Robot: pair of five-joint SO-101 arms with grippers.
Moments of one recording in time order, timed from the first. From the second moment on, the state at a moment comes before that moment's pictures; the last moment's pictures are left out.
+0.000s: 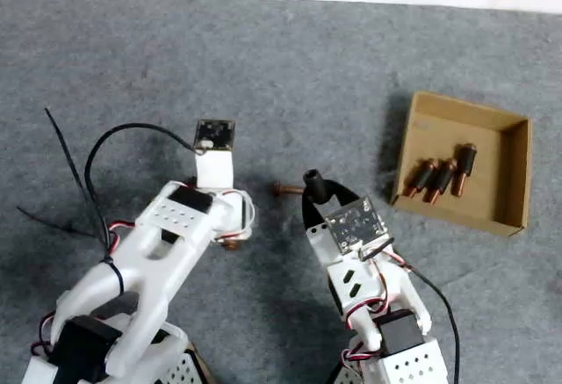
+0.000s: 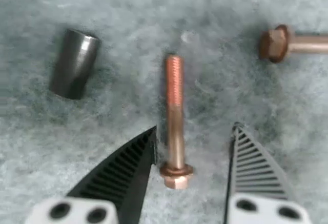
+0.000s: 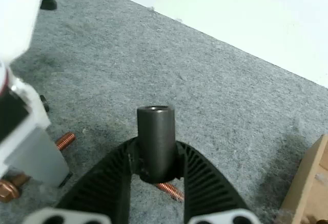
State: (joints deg) left arm 15.7 -20.1 54.4 45.5 24.6; right arm -24.3 -103.8 96.0 31.3 16.0
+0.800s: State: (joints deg) left arm 13.7 -8.2 52.3 38.9 22.0; right arm -22.9 -103.8 96.0 31.3 16.0
